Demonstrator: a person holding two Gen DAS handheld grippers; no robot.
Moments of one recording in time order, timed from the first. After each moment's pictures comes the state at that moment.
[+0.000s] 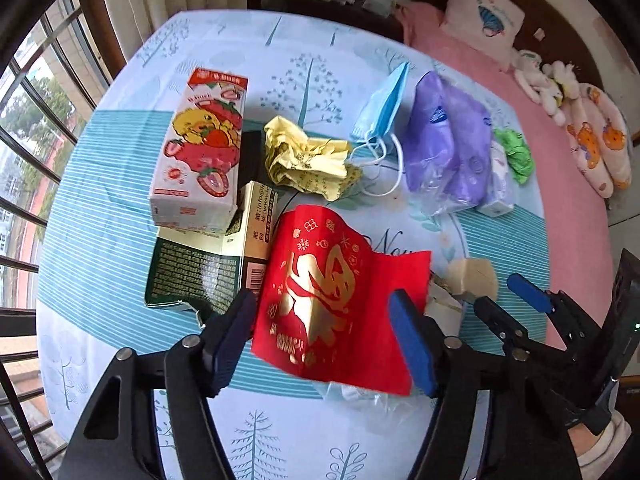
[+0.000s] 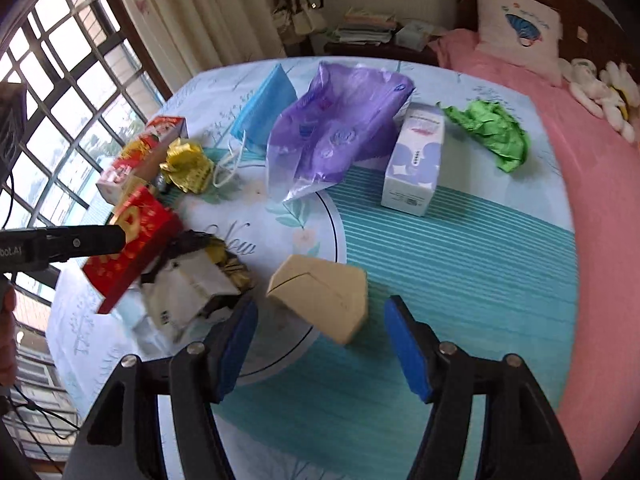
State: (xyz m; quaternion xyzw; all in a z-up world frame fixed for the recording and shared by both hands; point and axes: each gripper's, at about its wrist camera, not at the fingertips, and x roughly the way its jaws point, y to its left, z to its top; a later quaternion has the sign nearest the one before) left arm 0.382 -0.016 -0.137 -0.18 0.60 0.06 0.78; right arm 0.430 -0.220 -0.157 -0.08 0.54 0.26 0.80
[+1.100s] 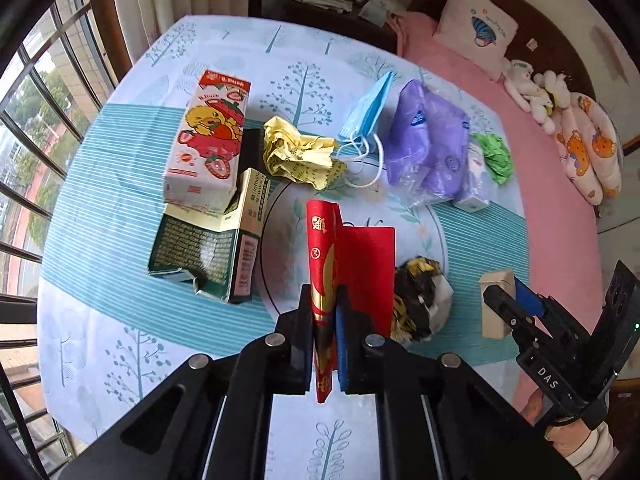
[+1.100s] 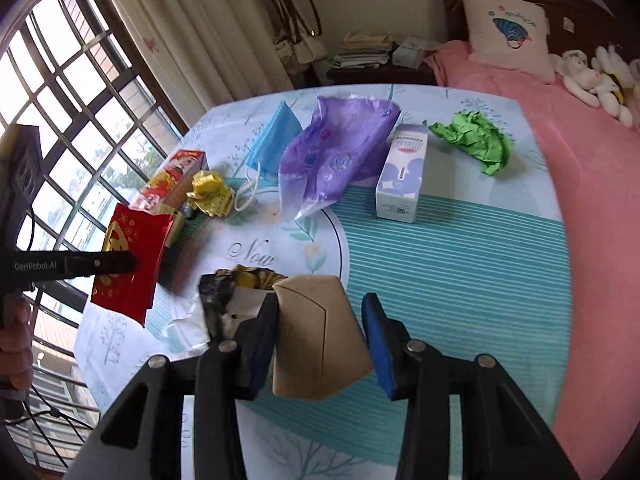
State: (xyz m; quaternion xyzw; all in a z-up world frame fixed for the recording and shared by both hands) left arm 0.348 -0.023 -0.108 -0.19 0.58 0.05 0.79; right arm 0.393 -0.251 -0.109 -0.01 0.50 0.27 0.83
